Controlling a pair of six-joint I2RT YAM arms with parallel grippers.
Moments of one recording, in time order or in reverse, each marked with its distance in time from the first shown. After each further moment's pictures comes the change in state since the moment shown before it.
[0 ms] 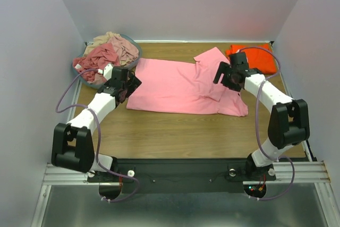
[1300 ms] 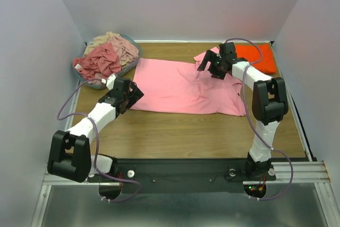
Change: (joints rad) left arm -0.055 -0.138 -0.182 0.015 0.023 0.020; right arm 0.000 0.354 0.277 0.166 -0.375 0.051
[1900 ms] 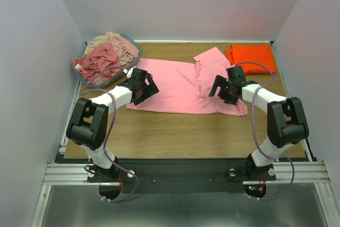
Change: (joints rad) left arm -0.093 0.356 0.235 0.060 0.104 0.090; right arm 0.000 -0.389 -0.545 0.004 0.164 -0.025
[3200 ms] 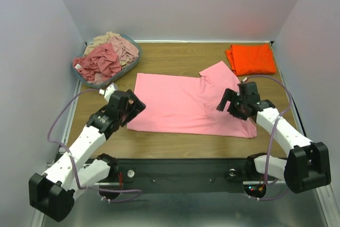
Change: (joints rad) left arm -0.081 -0.787 -0.327 -0.354 -0.103 -0.192; right arm 0.000 -0.463 -0.298 -0.173 -0.006 0.014
